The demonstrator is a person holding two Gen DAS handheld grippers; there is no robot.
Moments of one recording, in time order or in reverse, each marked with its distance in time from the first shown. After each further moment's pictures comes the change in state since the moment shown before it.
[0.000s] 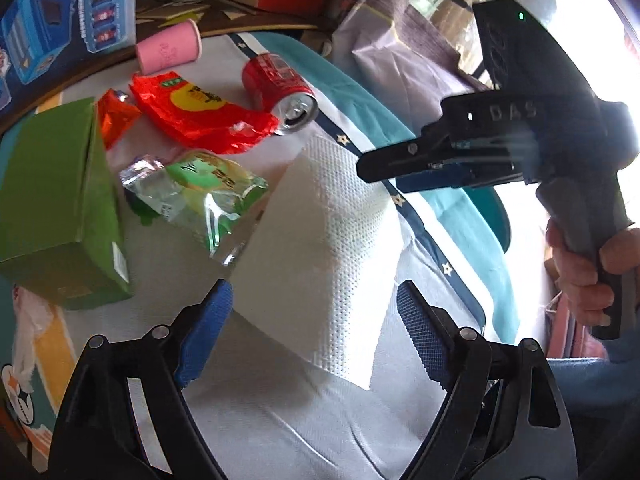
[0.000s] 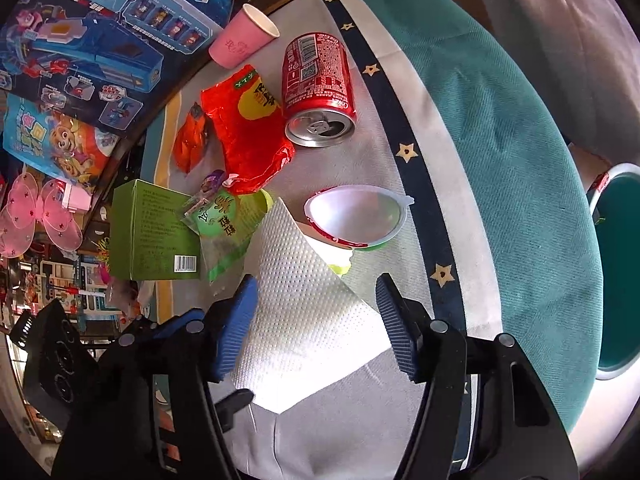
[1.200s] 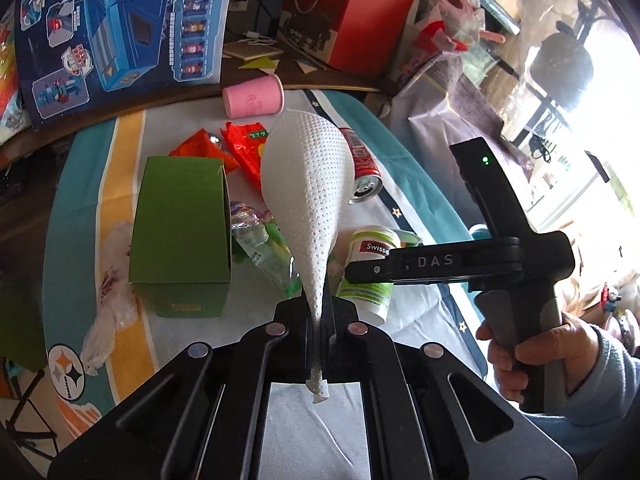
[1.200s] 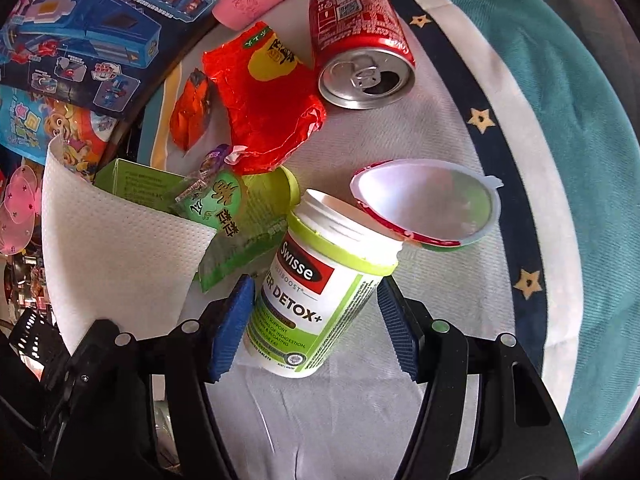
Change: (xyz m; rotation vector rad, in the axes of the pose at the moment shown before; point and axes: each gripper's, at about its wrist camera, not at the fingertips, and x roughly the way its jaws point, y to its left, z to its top) left arm -0.074 0.036 0.012 -0.173 -0.167 0.133; right arm 0.062 0.023 0.002 0.004 0.074 0.041
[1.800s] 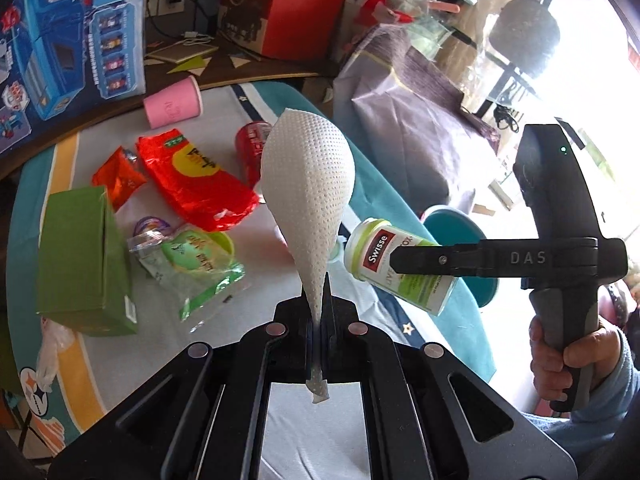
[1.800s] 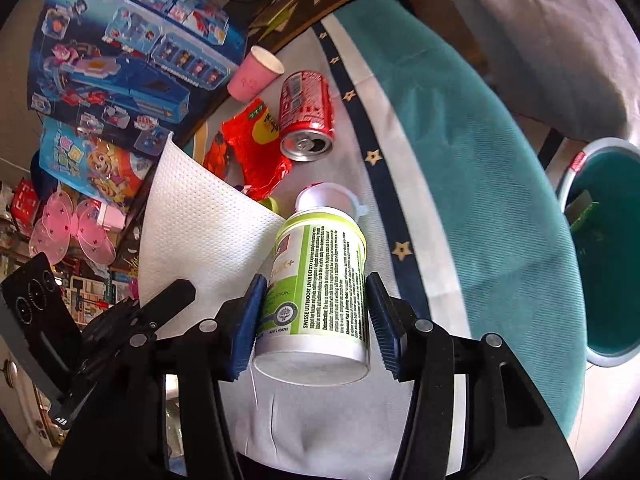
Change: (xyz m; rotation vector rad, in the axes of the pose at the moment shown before) left arm 0.024 -0.084 0.011 0.120 0.049 -0.093; right arm -0.116 -0.066 -0.044 0.028 -0.193 0.101
